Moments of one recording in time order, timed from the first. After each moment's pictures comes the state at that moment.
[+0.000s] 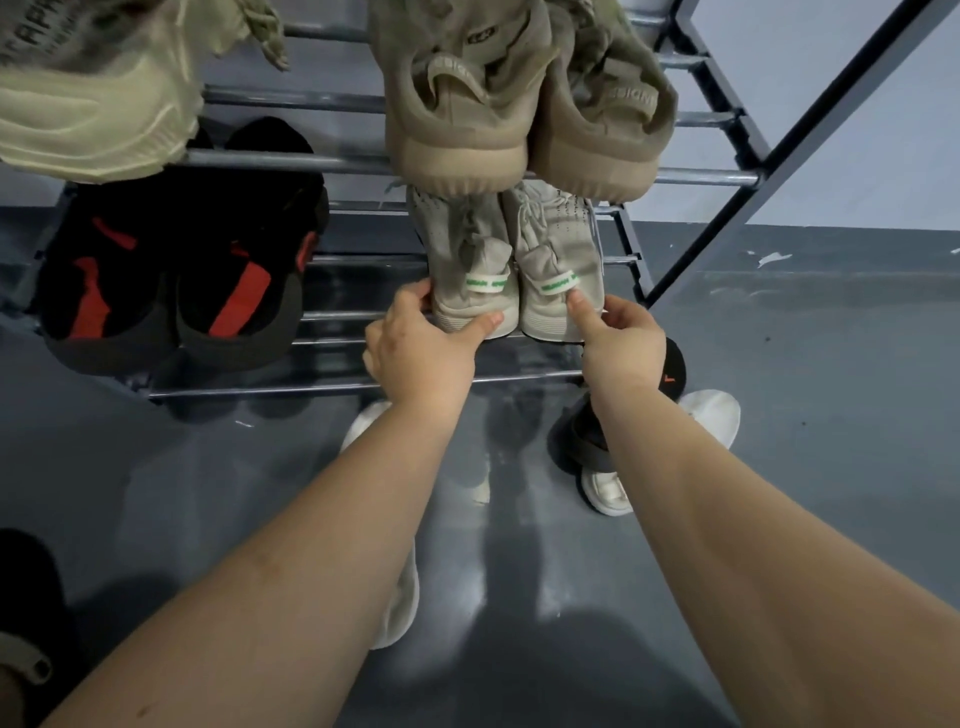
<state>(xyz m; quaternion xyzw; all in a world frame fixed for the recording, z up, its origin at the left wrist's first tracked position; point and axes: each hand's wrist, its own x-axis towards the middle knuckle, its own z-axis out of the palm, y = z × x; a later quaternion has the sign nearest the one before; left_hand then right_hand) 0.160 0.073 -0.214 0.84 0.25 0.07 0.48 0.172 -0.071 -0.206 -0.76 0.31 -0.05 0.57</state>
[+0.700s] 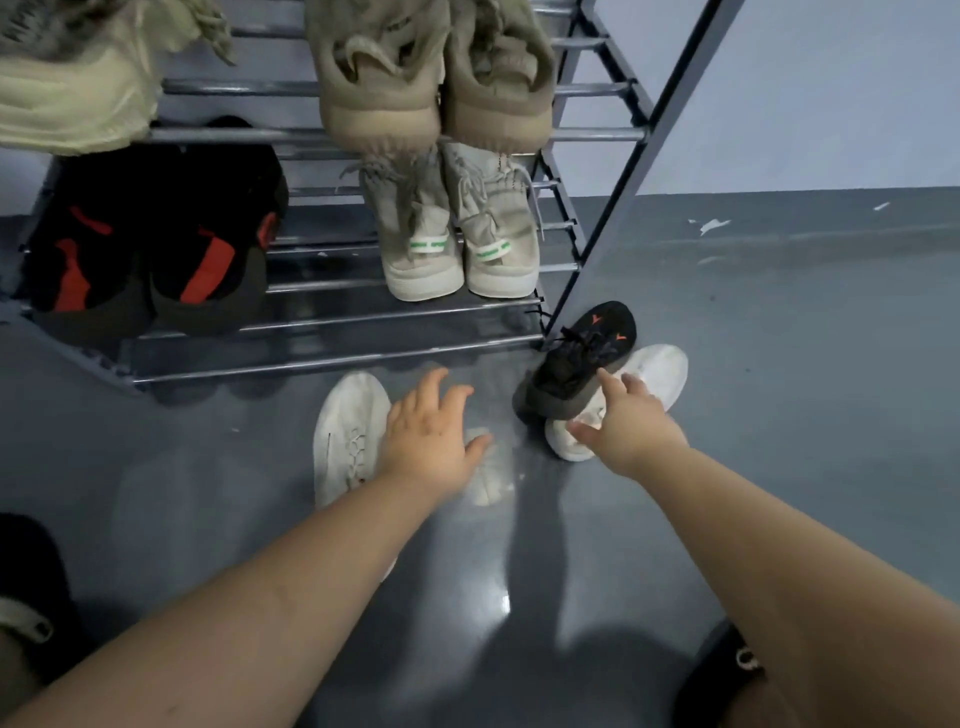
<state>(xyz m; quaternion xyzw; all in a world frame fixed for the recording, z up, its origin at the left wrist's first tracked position) 0.052 0.052 -0.249 0.97 -0.08 -0.11 0.18 0.061 -0.152 -0.221 -0.95 0.14 0.23 0.13</state>
